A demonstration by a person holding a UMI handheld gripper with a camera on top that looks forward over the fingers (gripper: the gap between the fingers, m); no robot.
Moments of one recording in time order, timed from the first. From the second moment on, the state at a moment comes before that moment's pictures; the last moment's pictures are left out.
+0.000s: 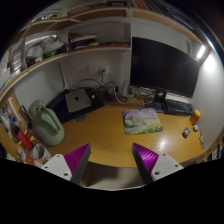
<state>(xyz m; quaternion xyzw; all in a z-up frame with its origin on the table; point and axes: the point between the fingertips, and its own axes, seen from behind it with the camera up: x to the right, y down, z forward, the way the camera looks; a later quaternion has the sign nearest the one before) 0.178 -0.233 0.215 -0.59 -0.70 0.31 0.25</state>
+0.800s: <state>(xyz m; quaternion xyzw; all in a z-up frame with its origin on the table) 0.190 0.030 0.188 -0.69 -0.60 0.25 0.33</state>
